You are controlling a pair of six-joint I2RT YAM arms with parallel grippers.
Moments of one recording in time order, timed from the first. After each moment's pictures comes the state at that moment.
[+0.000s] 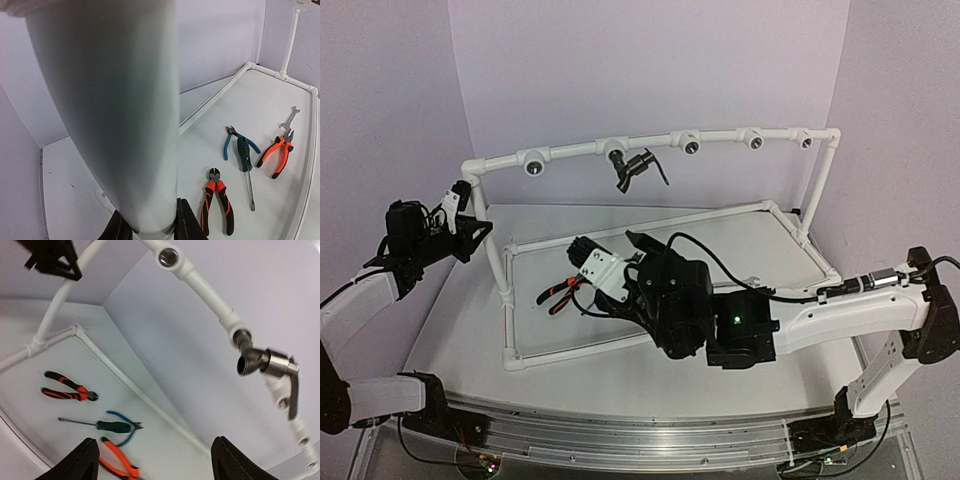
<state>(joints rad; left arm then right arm) 0.00 1.02 0.67 0.05 0.50 0.24 1.40 1.65 1.27 0.16 0.90 -0.56</state>
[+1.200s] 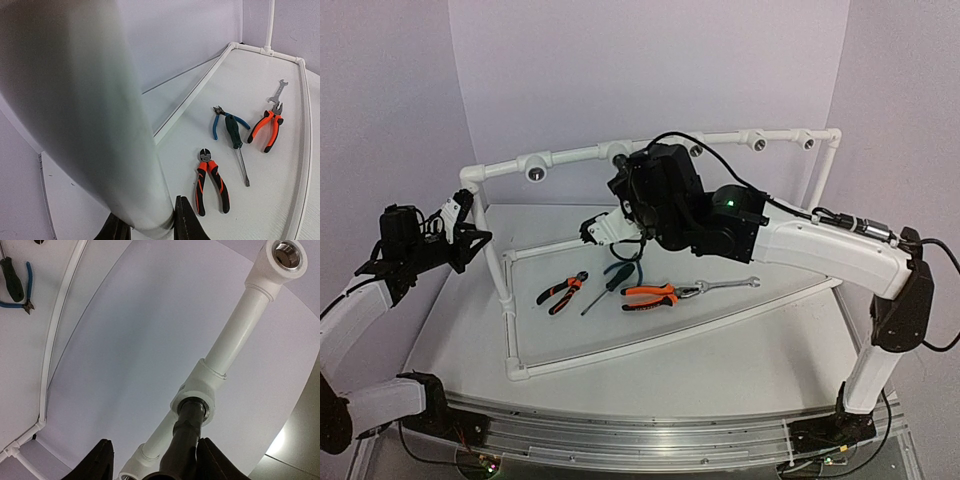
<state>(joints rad) -0.01 0.93 0.67 -0.11 0.56 0.39 1.15 1.82 1.81 -0.36 0.79 -1.76</state>
